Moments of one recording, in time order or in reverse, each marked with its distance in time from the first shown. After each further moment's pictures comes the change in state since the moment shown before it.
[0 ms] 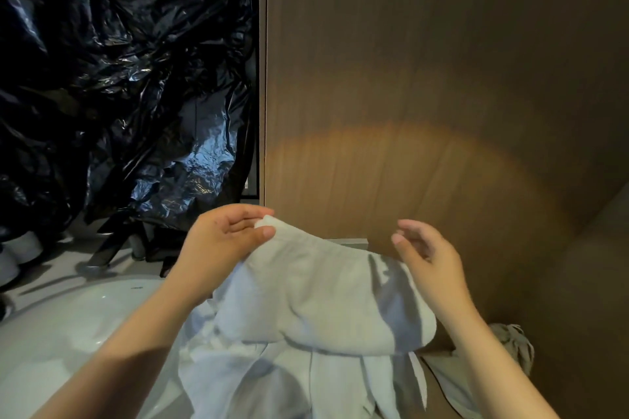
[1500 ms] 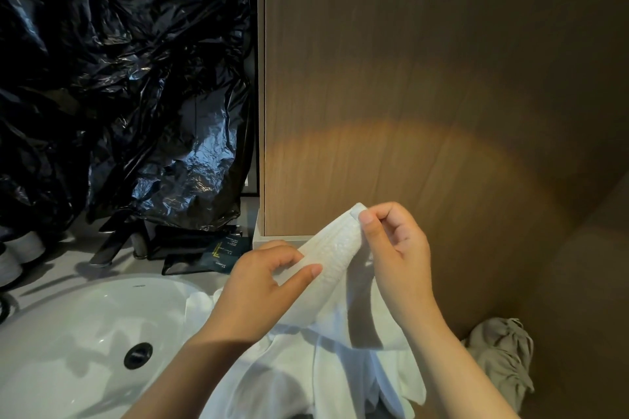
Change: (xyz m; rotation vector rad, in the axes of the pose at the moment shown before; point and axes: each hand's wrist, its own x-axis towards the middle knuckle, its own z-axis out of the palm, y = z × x) left_hand -0.043 -0.012 0.043 0.424 -0.057 0.286; right_hand -0.037 -0.068 0.043 0.273 0.013 -0.264
